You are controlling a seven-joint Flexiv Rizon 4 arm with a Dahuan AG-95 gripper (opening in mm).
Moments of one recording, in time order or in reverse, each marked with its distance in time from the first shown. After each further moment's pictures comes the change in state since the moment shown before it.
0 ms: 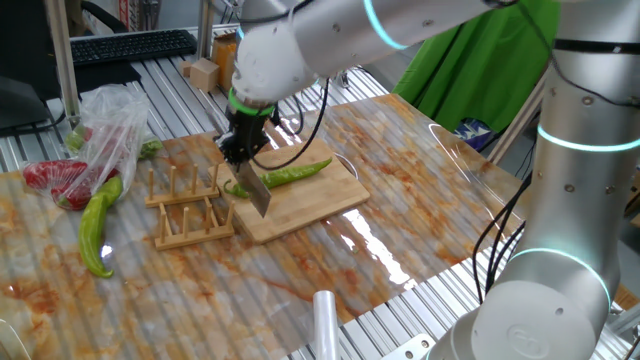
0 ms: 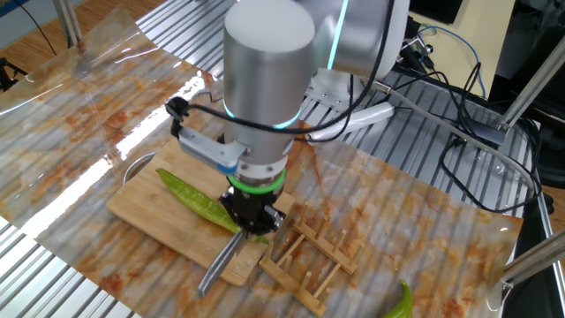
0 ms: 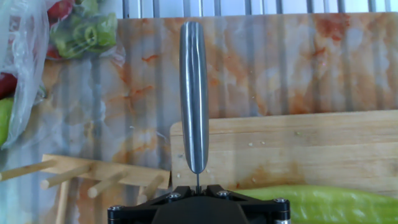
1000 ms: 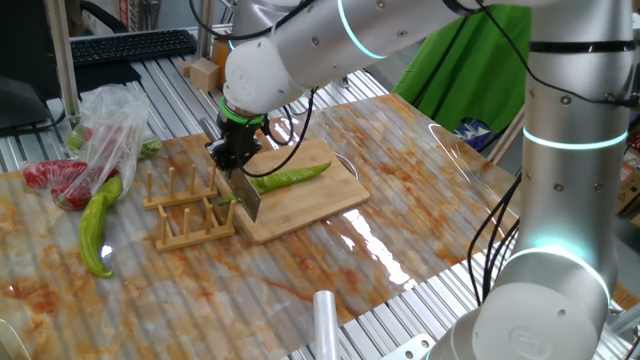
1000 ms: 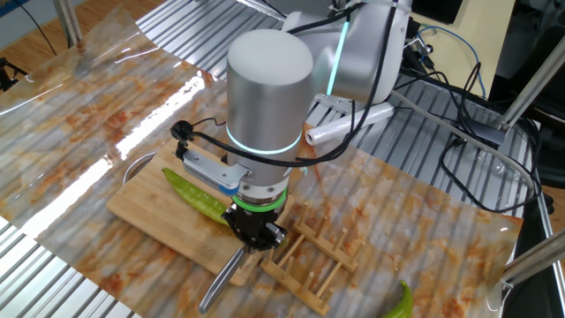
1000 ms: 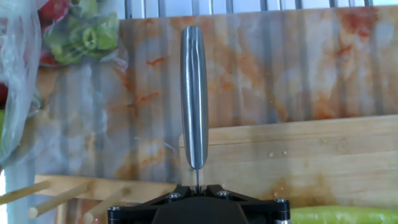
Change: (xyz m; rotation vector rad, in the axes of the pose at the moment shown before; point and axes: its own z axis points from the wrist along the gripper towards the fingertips) arm 0.000 0.010 0.015 -0.016 -0.009 0.041
